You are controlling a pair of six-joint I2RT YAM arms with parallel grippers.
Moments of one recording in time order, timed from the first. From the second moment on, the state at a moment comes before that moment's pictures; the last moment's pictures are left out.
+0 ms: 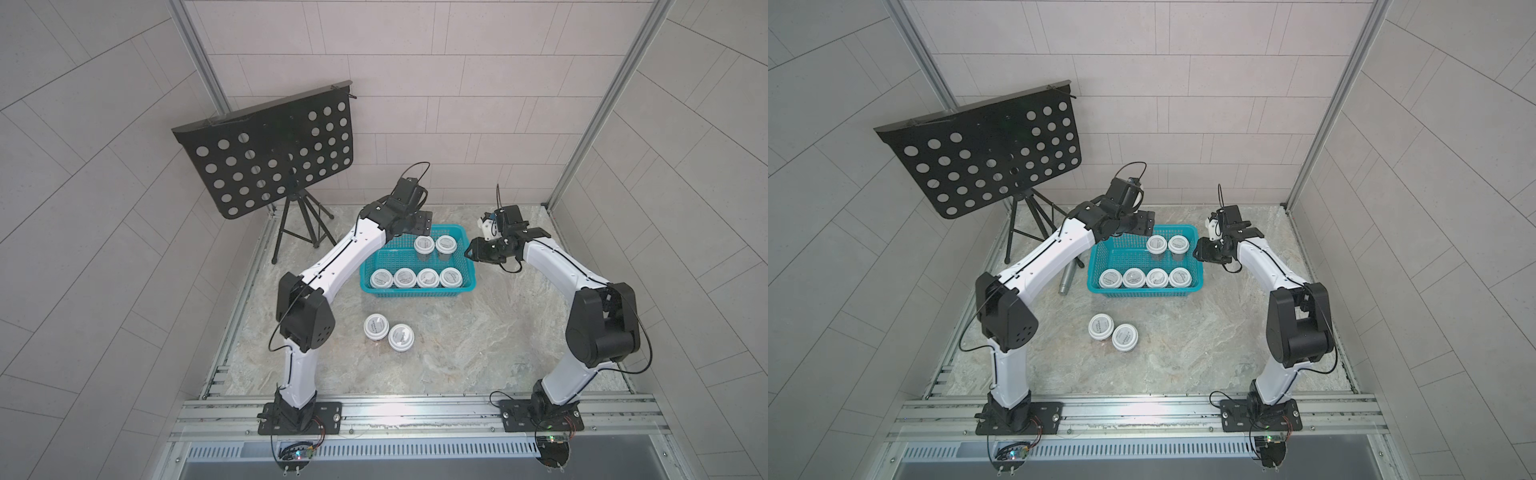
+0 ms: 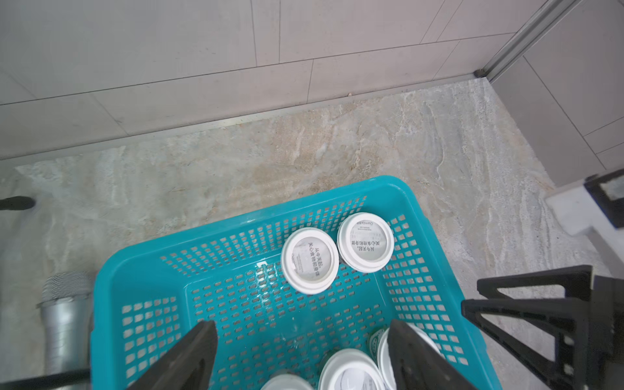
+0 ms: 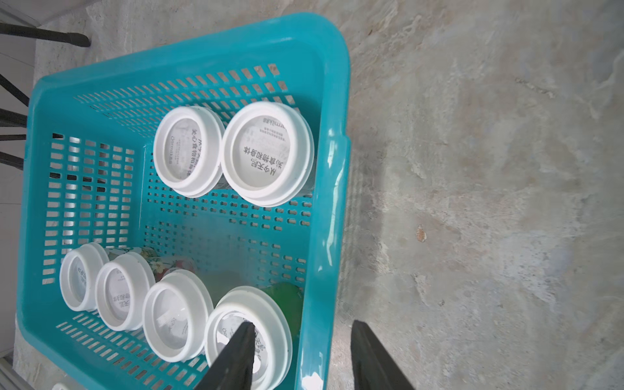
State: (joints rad) left arm -0.58 1.90 1.93 -0.77 -0.13 -0.31; right arm 0.12 1.67 1.34 -0.66 -0.31 0.23
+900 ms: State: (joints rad) left arm -0.26 1.02 0.98 -0.72 -0.09 -0.36; right arm 0.69 1.35 1.19 -0.77 -0.20 0.01
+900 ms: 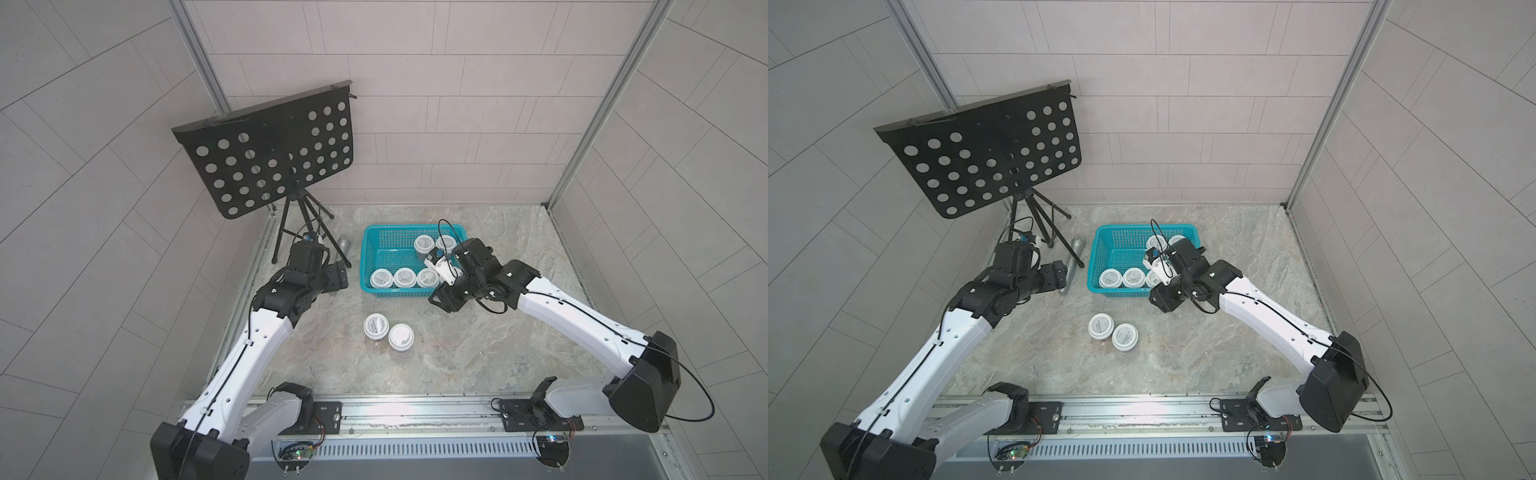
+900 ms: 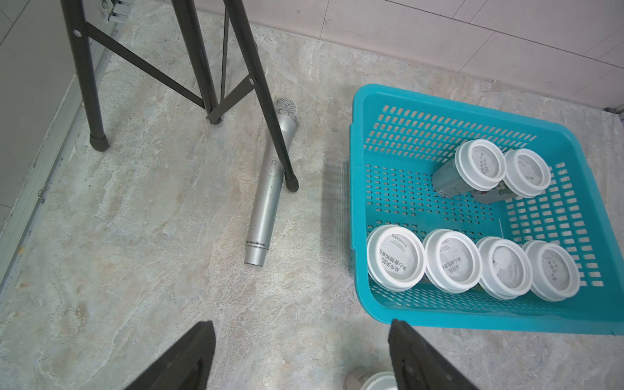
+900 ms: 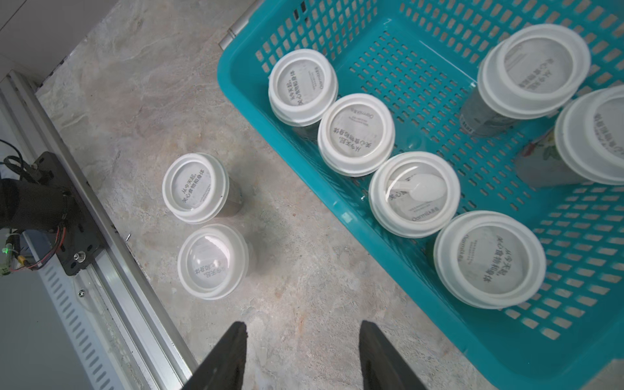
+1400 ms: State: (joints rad) left arm -0.24 0.99 0.96 -0.71 -0.11 -0.35; right arm 0.99 1.52 1.20 -0.77 -0.08 0.00
